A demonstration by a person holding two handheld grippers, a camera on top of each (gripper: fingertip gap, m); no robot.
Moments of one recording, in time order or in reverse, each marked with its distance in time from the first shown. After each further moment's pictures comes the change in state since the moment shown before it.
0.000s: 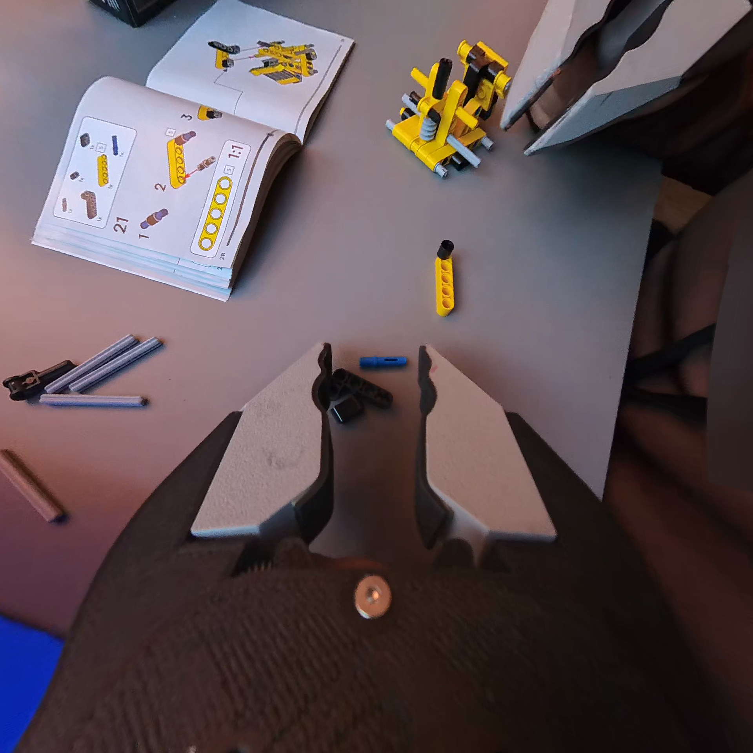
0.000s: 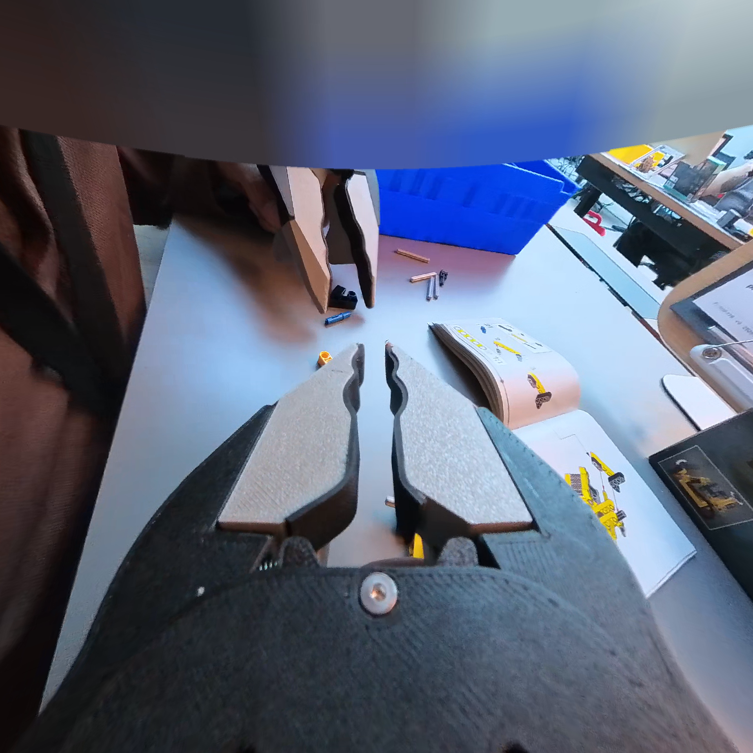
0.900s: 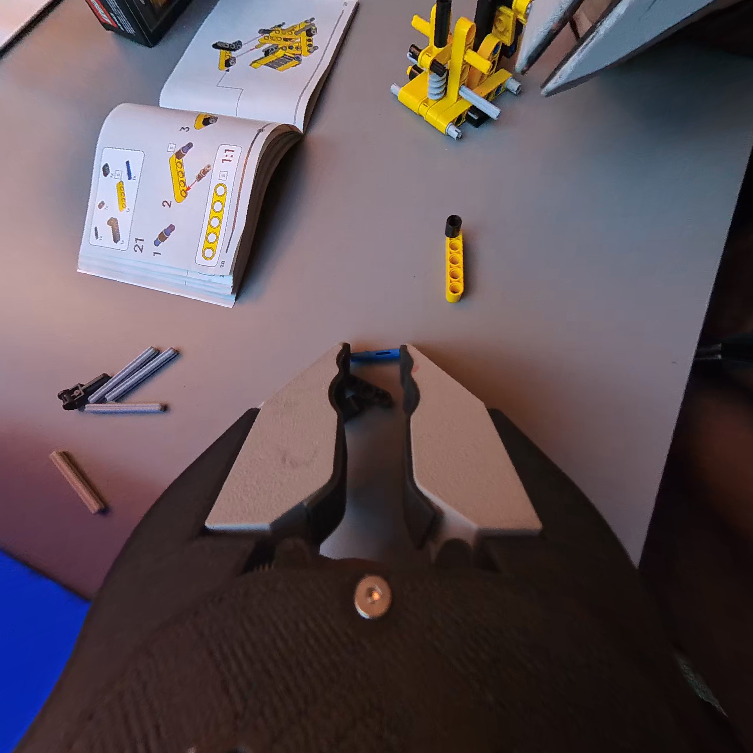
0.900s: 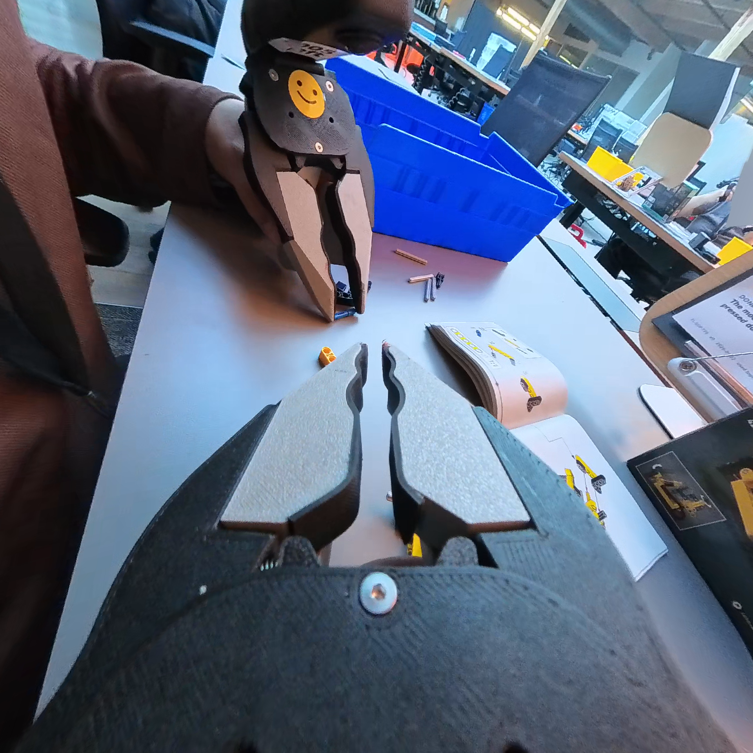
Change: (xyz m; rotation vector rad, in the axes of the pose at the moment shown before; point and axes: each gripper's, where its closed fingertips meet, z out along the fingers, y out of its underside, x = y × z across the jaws) left arm 0.000 0.006 0.007 -0.062 -0.148 0.152; right arm -0.005 0.000 -0.003 -0.004 0.025 -0.068
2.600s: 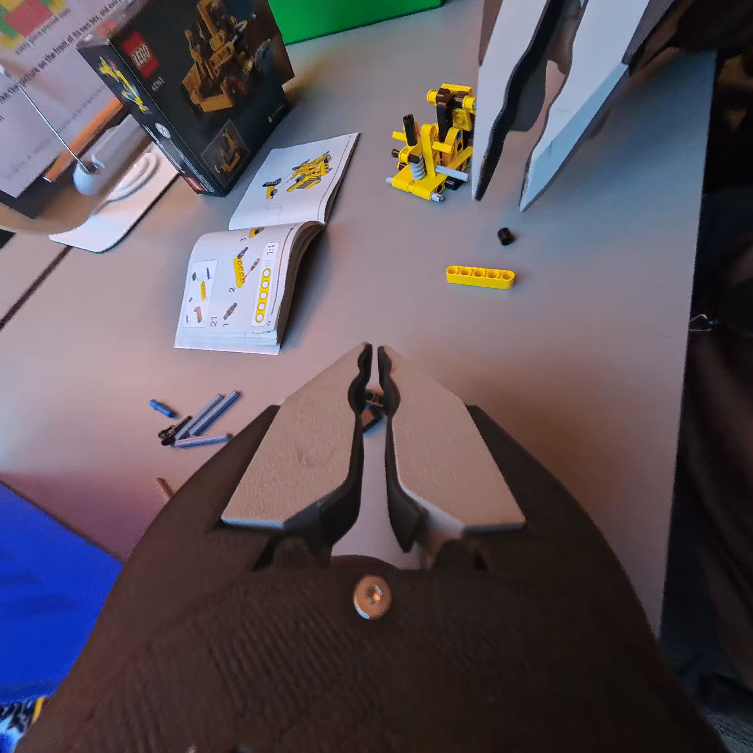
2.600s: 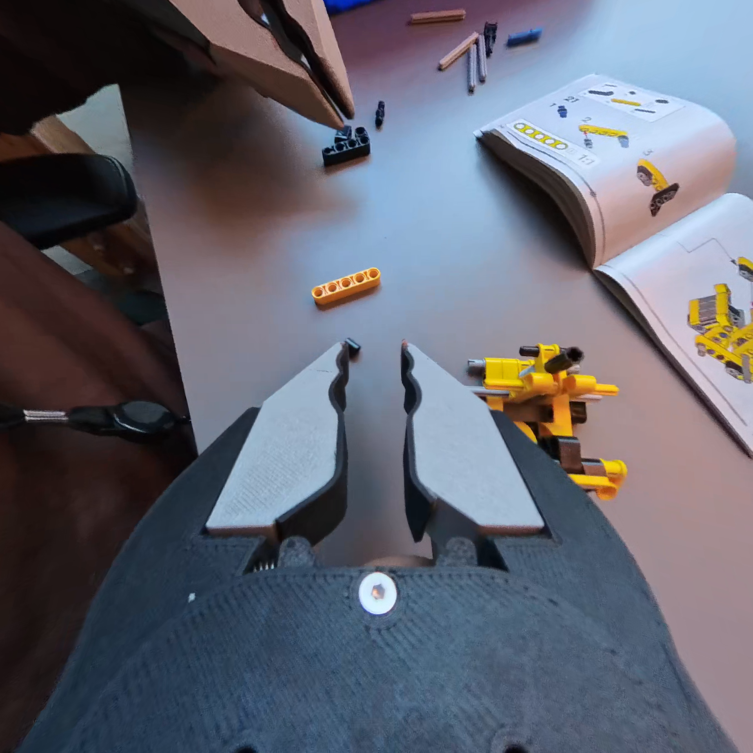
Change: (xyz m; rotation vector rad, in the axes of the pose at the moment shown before) left arm 0.000 -0.020 -0.026 0.199 -0.090 0.200; right arm -0.023 0.051 -0.012 -0.446 -0.108 0.412
